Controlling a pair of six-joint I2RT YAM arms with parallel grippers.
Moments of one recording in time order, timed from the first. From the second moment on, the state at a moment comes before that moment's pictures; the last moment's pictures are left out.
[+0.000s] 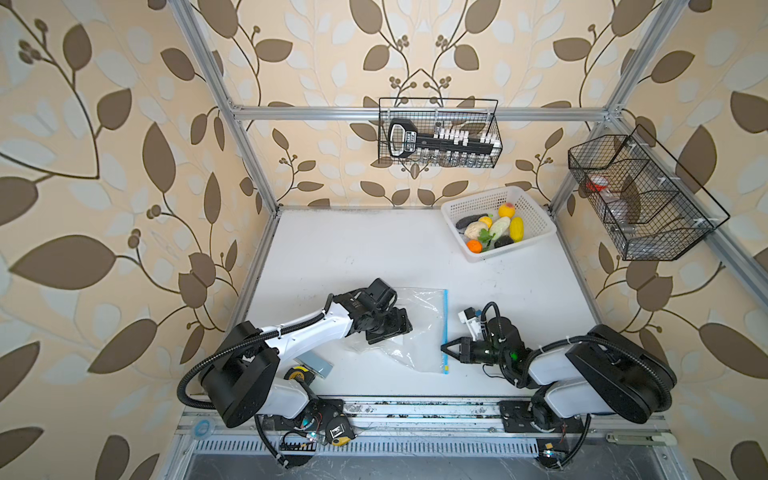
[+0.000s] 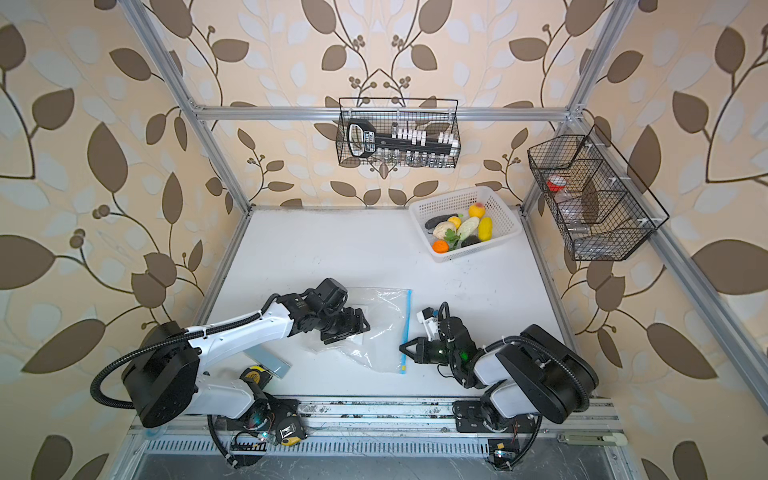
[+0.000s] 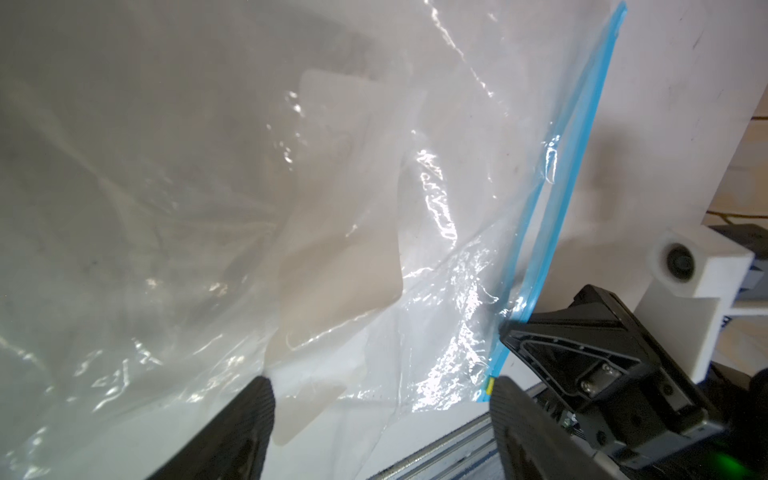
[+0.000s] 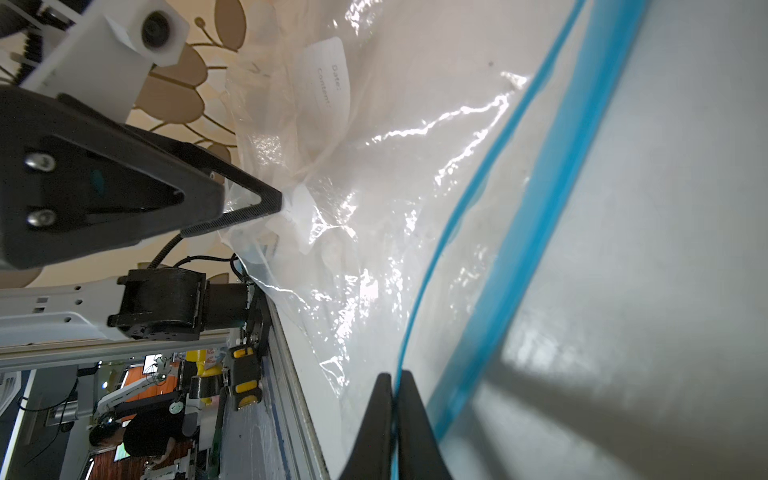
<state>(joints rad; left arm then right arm) -0.71 1.37 0.78 -0.48 0.27 -0.95 0.58 1.40 0.08 0.76 -0.55 0.80</state>
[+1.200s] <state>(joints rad) -0.85 1.44 1.03 -0.48 0.20 -0.68 0.78 1.12 0.27 0.41 -0.32 0.49</state>
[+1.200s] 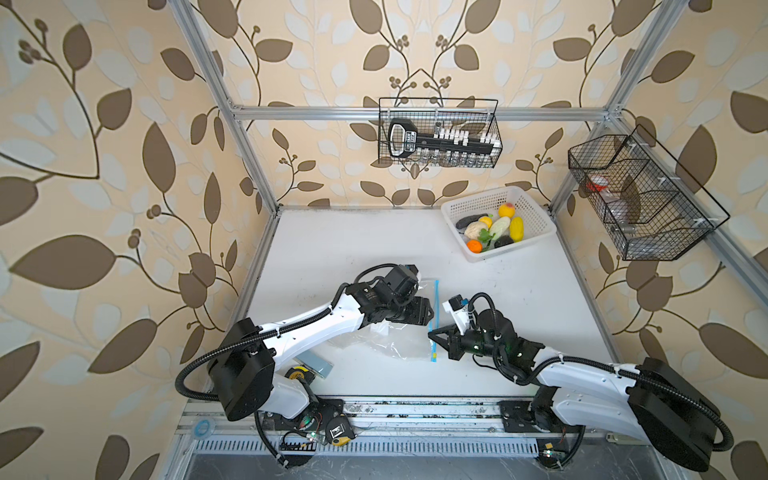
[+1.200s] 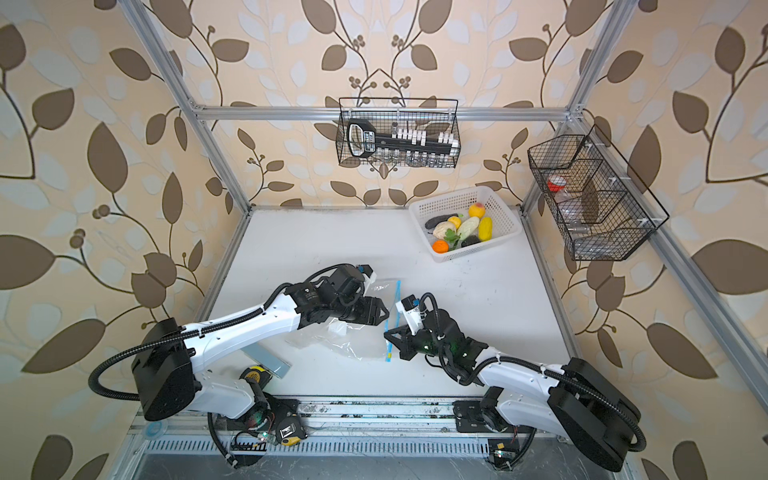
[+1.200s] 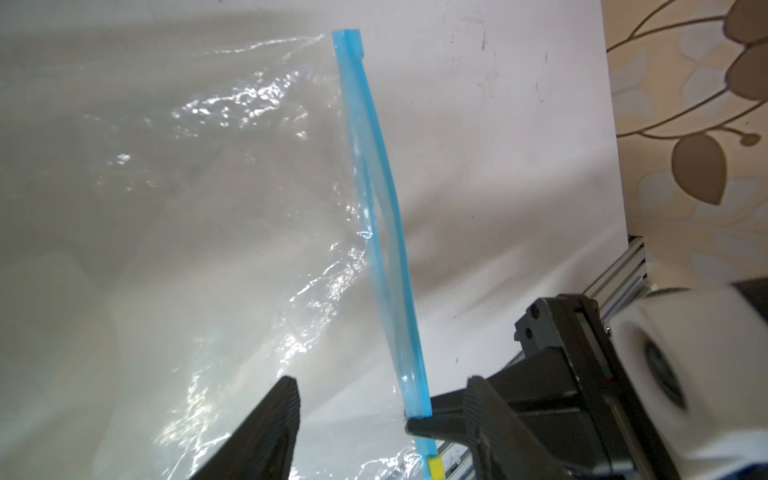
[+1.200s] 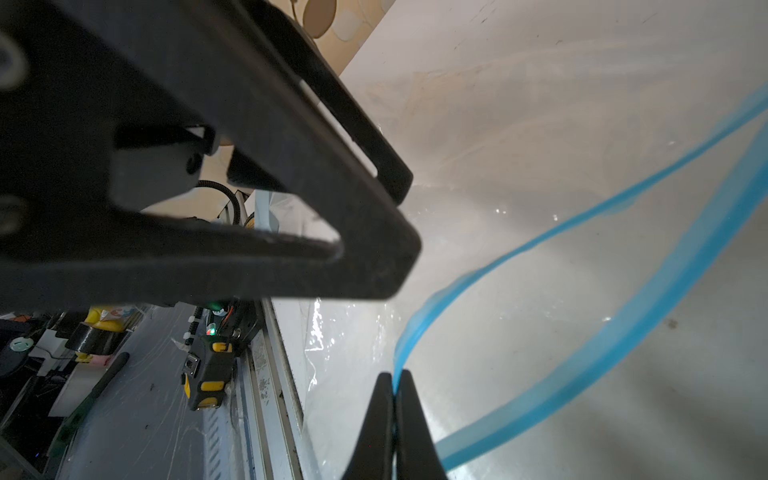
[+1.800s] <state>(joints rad) -0.90 1.57 1.13 -0.55 0.12 -0.61 0.81 1.12 0.27 0.42 -0.32 0.48</state>
